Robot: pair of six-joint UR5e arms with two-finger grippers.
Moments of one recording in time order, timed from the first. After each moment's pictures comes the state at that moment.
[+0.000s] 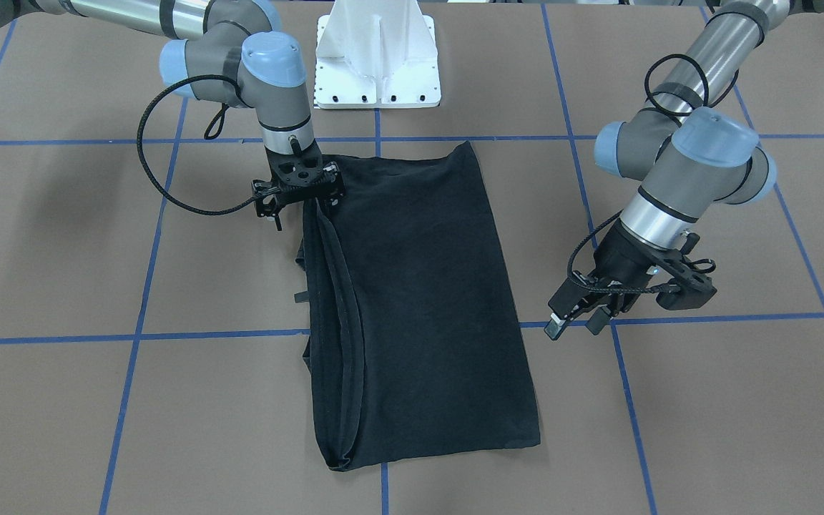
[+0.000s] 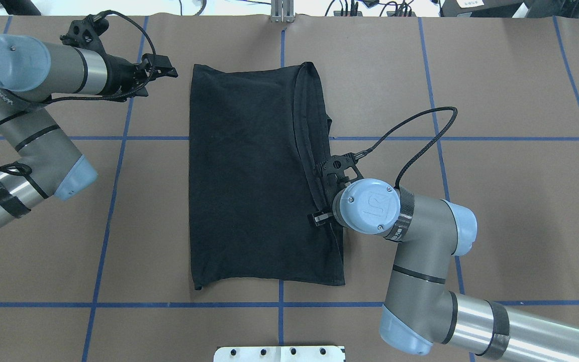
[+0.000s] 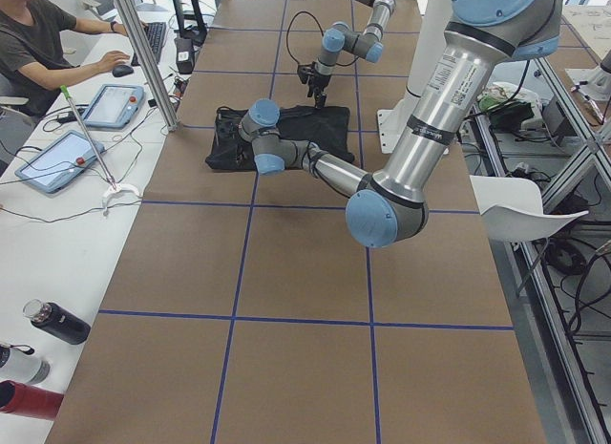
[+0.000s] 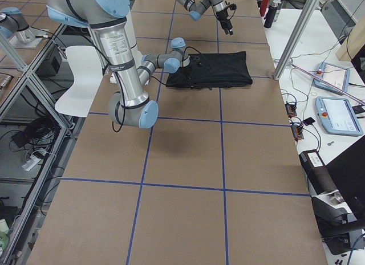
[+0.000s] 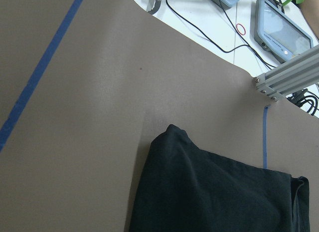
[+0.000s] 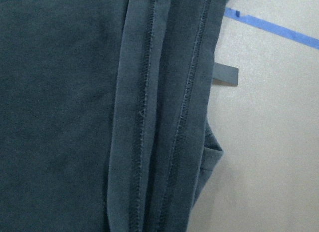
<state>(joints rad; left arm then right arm) -0.87 -2.05 -1.43 -2.48 -1.89 -1.50 0.39 -1.08 1.74 -1.44 1.58 0.96</state>
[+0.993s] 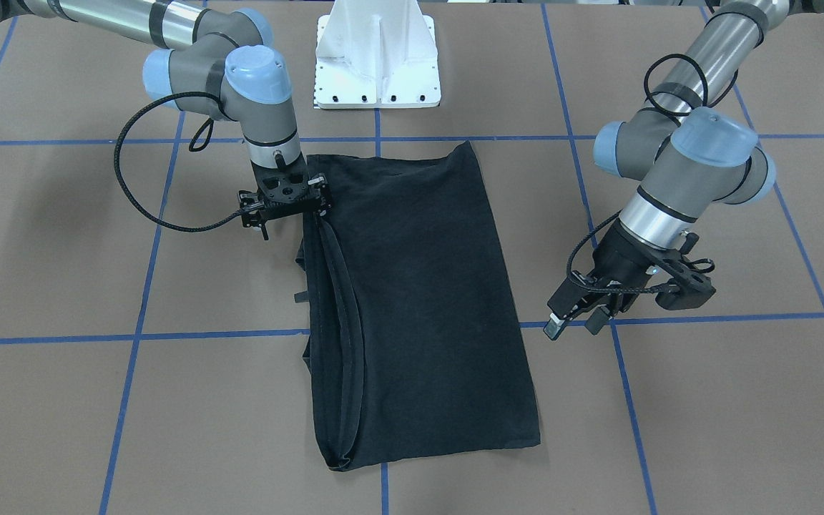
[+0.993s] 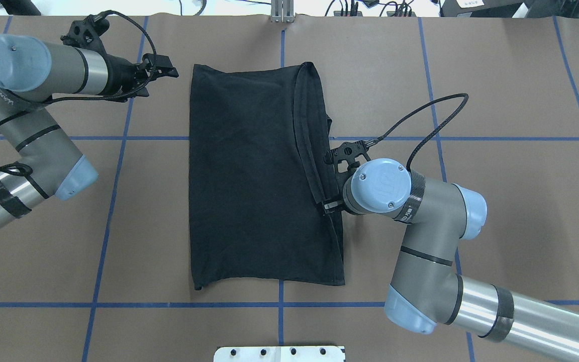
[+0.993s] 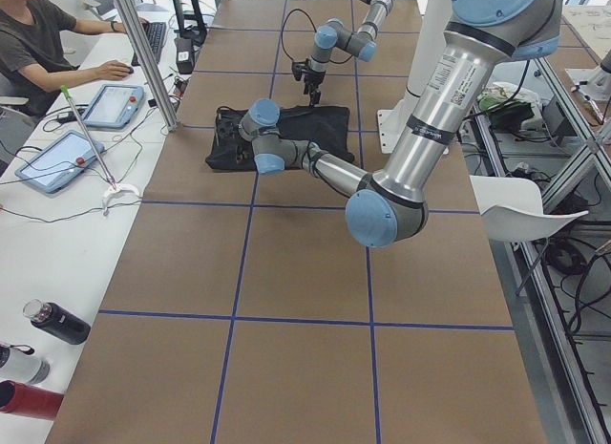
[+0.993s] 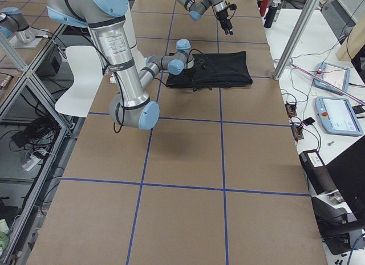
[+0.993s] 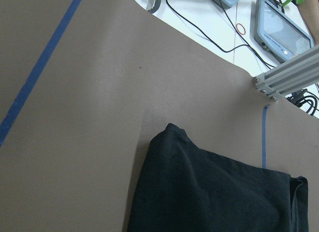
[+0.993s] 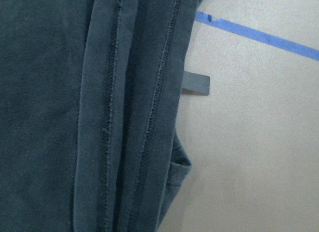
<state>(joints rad) -0.87 -2.05 -1.43 -2.48 -1.89 -1.51 0.45 -1.08 1.73 -1.43 1.66 0.95</state>
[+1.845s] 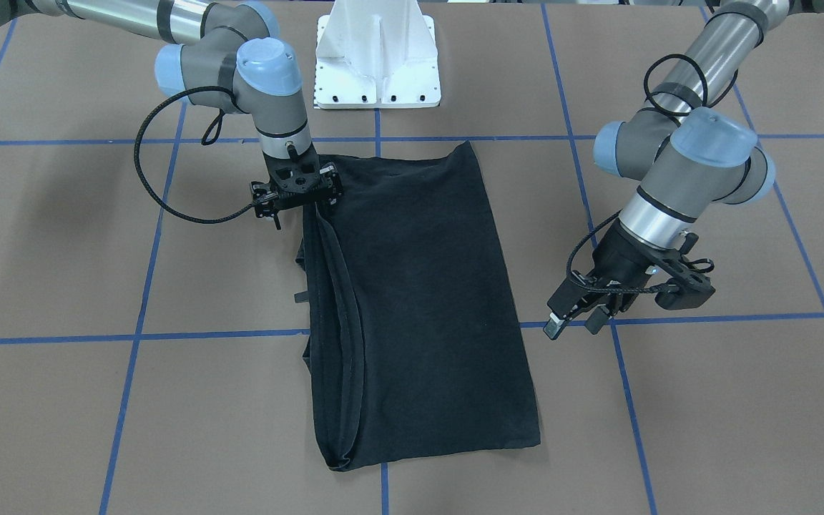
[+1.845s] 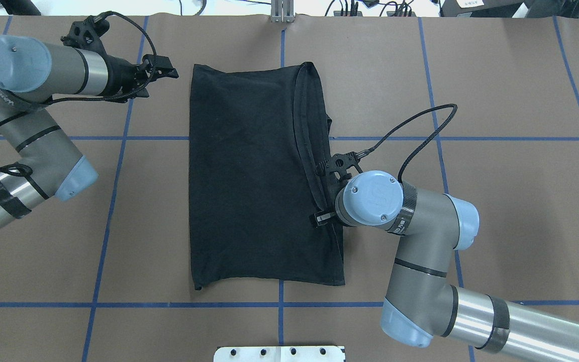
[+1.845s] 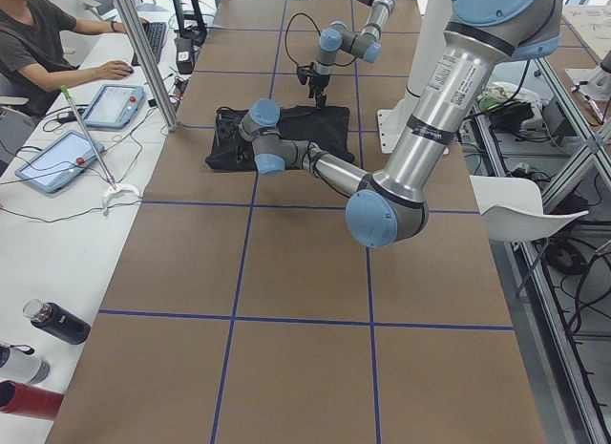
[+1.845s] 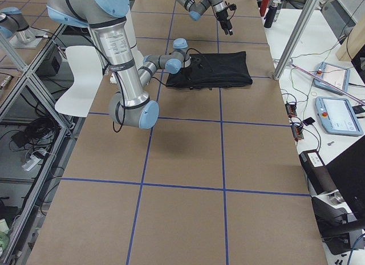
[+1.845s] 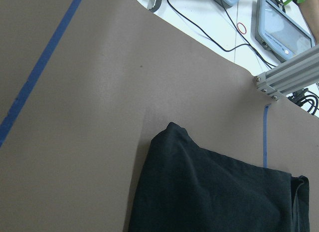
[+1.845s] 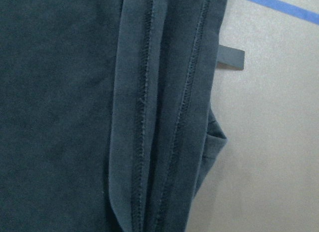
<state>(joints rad) -0.87 -2.05 -1.43 -2.48 -1.89 -1.51 0.41 -1.08 1.73 -1.43 1.66 0.96</state>
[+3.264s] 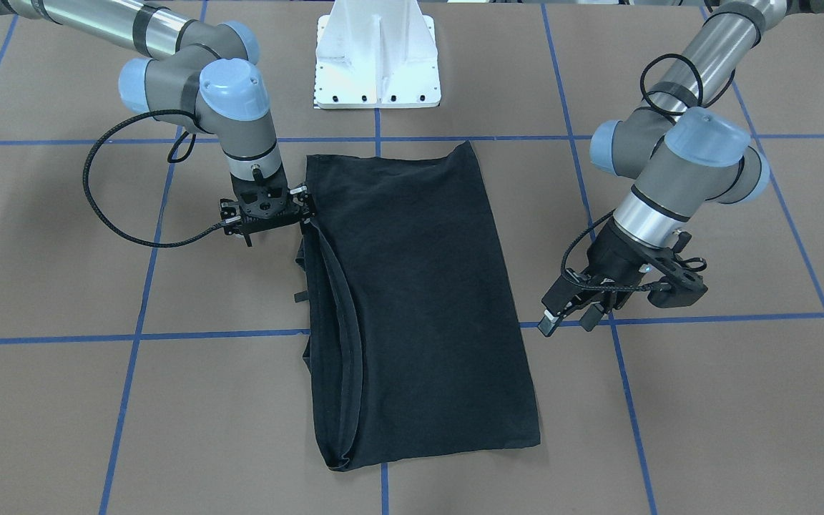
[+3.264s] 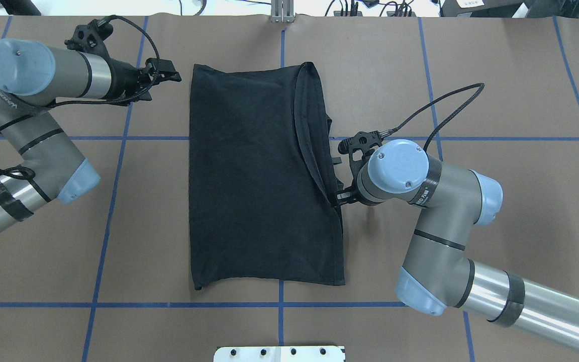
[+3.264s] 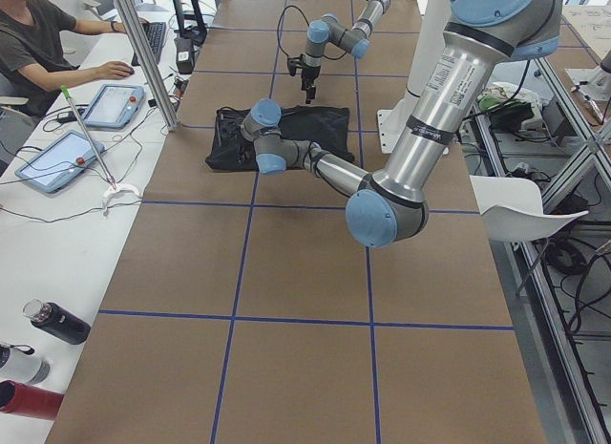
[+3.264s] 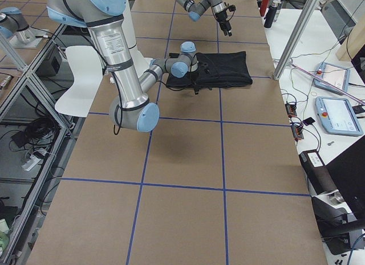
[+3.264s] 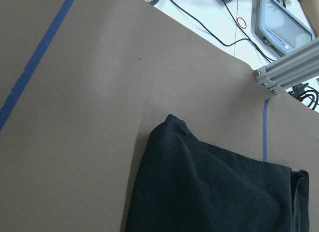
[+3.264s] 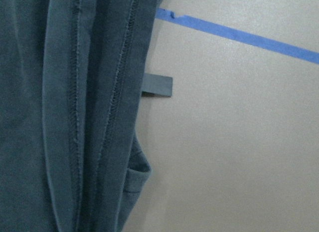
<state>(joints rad) -0.86 -2.05 -1.43 -2.48 -1.89 -1.51 0.50 -1.10 1.73 -1.43 1.75 0.95</state>
